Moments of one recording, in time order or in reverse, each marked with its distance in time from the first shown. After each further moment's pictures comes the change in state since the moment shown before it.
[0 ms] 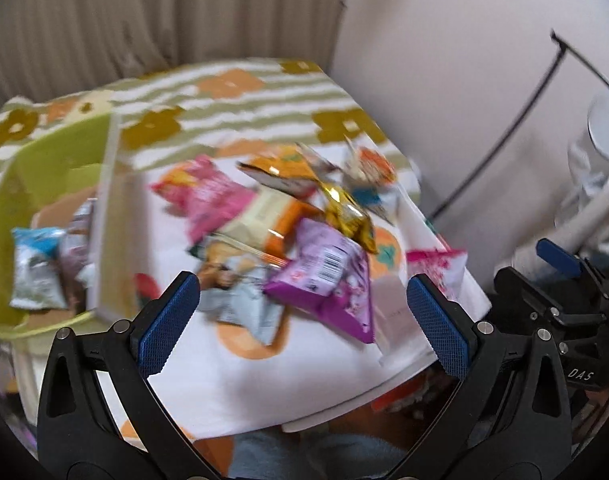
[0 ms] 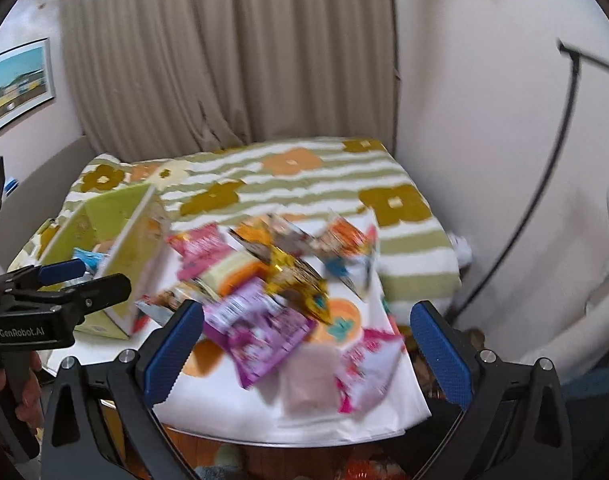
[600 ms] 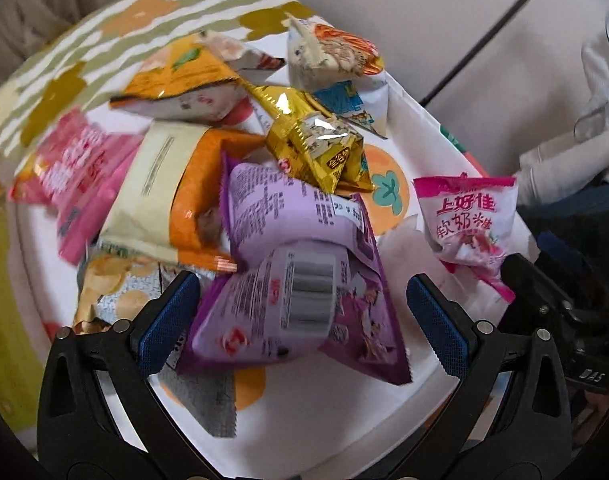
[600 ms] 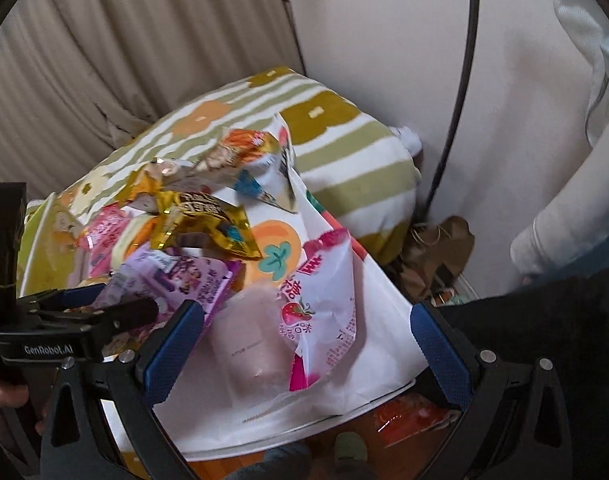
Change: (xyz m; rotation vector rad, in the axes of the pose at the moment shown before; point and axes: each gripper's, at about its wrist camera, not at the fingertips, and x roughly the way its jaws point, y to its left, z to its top) left arm 0.151 -0.019 0.006 0.215 0.327 -0.146; right arm 0.079 -0.043 -0.050 0.340 0.193 -0.164
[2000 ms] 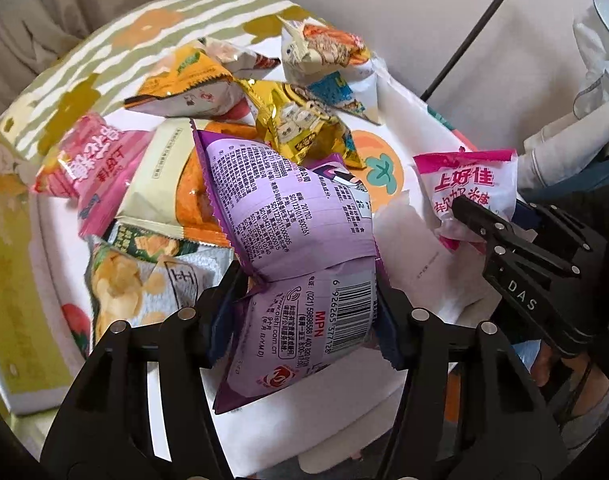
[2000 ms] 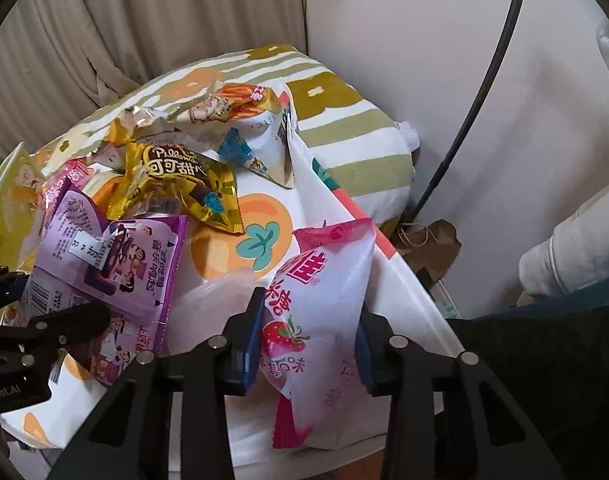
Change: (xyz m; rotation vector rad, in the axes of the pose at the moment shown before) left arm -0.024 -0.018 -0.020 0.011 -0.025 0.078; right arm 0.035 0.012 -0.002 -0.143 0.026 -0.079
